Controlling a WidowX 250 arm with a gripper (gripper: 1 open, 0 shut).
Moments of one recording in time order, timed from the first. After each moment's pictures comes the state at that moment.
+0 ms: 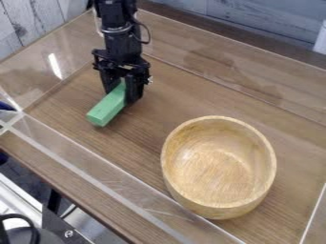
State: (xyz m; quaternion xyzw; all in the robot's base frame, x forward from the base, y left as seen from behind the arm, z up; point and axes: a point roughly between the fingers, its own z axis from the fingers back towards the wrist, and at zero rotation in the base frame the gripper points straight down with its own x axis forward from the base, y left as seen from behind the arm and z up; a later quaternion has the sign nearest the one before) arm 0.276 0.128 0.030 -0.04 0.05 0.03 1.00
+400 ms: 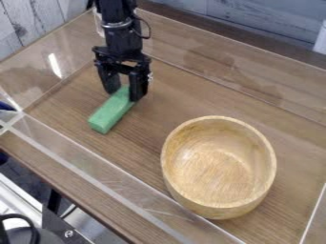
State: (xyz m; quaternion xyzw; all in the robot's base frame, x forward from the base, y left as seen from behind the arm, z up) arm 0.278 0.126 0.037 -0.06 0.05 0.03 1.00
